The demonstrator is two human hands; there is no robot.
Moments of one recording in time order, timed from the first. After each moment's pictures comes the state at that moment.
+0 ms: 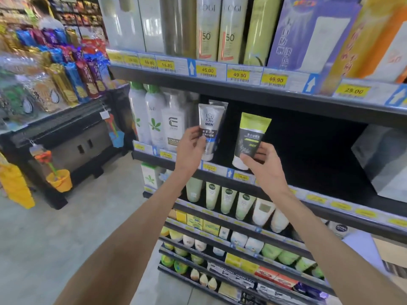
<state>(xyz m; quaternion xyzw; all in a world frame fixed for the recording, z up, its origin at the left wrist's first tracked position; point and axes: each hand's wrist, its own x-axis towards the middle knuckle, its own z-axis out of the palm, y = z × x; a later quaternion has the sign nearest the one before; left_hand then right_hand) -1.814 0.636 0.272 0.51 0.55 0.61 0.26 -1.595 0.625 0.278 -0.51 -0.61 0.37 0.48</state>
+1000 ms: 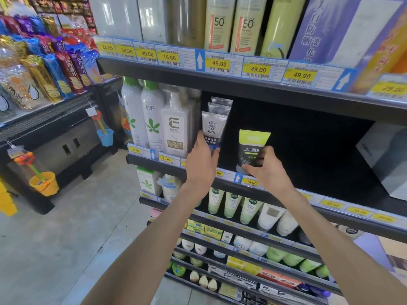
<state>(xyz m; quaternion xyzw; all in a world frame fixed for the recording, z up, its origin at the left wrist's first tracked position) -1.801 0.662 0.245 0.58 0.70 0.42 0.07 -1.609 0.667 0.257 -0.61 -0.67 0.26 0.34</state>
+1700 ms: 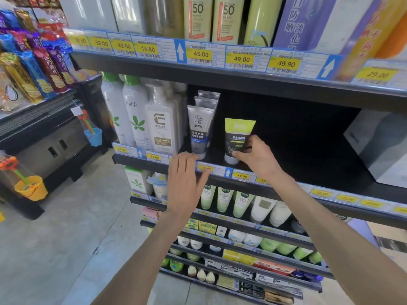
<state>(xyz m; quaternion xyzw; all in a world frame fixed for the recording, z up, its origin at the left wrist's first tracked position) -1.816 0.616 0.185 0.68 0.59 0.42 -0.09 -1.605 0.693 0.258 -0.58 -0.68 0.30 0.35</state>
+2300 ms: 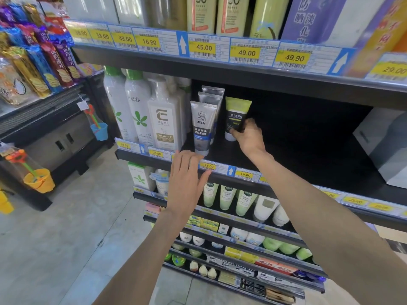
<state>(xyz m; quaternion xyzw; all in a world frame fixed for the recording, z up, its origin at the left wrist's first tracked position) -1.819 0.614 0.183 0.69 0.62 0.35 -0.11 -1.638 0.768 0.247 -0.62 -0.65 0.21 0.38</state>
